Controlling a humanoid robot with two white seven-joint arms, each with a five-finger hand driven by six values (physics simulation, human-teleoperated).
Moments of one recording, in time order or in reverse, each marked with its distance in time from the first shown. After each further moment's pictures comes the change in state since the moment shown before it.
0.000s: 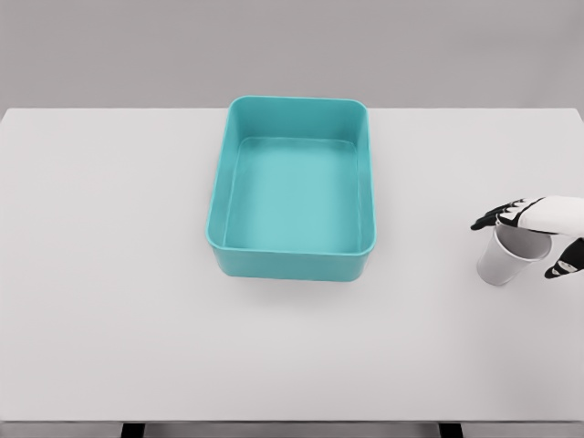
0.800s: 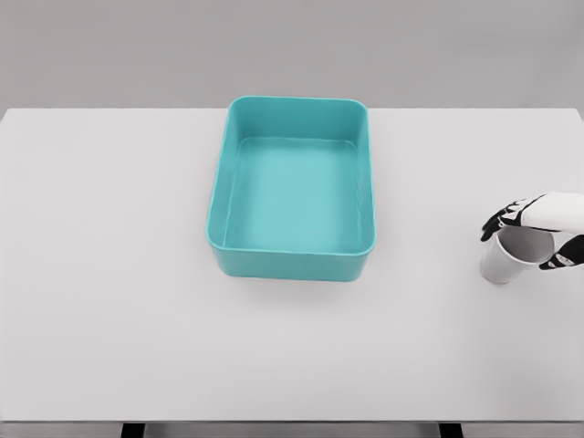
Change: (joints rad) left arm 0.000 0.000 0.000 0.000 0.000 0.000 0.000; right arm 0.000 -0.006 -0.022 -0.012 0.009 -0.005 0.008
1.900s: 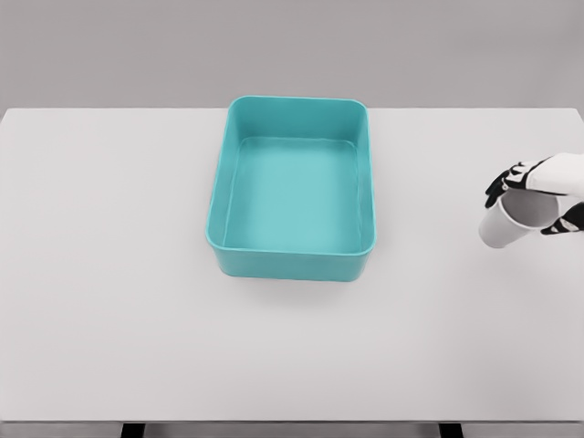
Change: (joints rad) left arm 0.000 0.000 0.000 0.000 0.000 0.000 0.000; right arm -0.005 0.034 -0.151 -0.015 -0.011 0.027 0.067
